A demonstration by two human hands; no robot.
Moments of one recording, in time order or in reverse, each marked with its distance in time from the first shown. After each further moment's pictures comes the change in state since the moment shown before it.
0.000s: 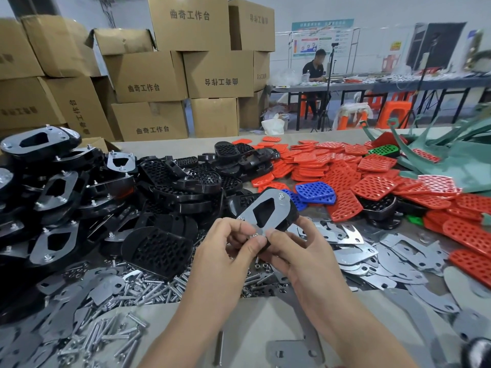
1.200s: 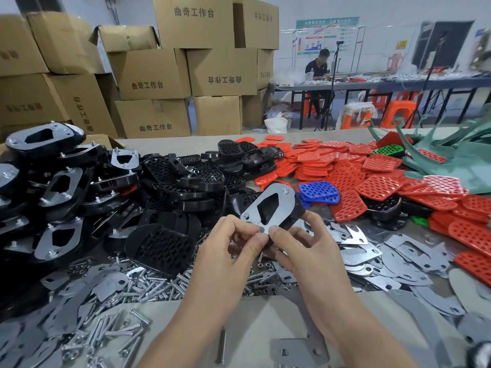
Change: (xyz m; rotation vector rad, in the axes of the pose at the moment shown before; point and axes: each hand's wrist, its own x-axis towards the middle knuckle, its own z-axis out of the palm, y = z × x) left_hand -0.001 -0.004 -0.003 0.001 -0.033 0.041; right_hand 0.000 0.001 -0.002 -0.099 0.036 -0.096
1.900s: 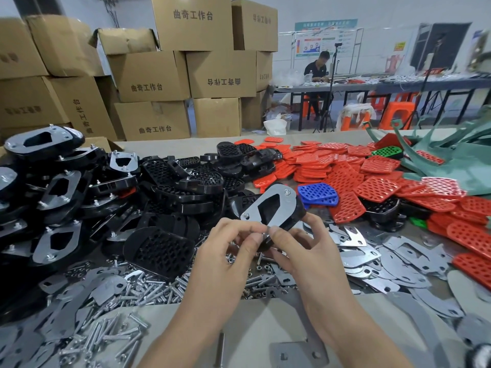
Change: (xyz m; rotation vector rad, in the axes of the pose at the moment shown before) left_hand 0.001 0.000 -0.002 0.083 -0.020 0.155; right_hand 0.000 -0.004 0.002 0.035 0.015 -0.006
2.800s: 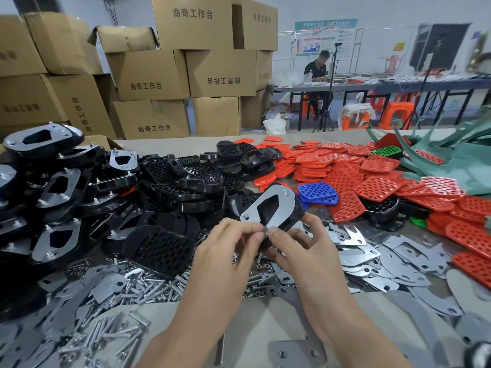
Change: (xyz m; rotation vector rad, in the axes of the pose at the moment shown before) left_hand -0.002 0.000 0.000 0.206 0.053 0.146; right_hand 0.001 0.004 0.001 -0.036 0.018 0.009
